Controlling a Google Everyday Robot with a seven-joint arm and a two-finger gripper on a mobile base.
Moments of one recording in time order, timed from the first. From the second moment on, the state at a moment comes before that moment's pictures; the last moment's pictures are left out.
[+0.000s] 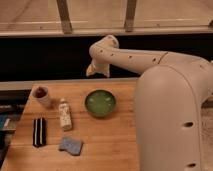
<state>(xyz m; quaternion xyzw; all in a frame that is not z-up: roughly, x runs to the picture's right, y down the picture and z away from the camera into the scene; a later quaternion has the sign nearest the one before) -0.041 -0.083 0.835 -0.17 0.06 0.71 0.68</state>
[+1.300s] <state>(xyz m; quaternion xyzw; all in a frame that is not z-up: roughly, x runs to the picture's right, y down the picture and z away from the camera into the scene) -0.197 -0.051 0.813 -0.26 0.05 0.57 0.78</state>
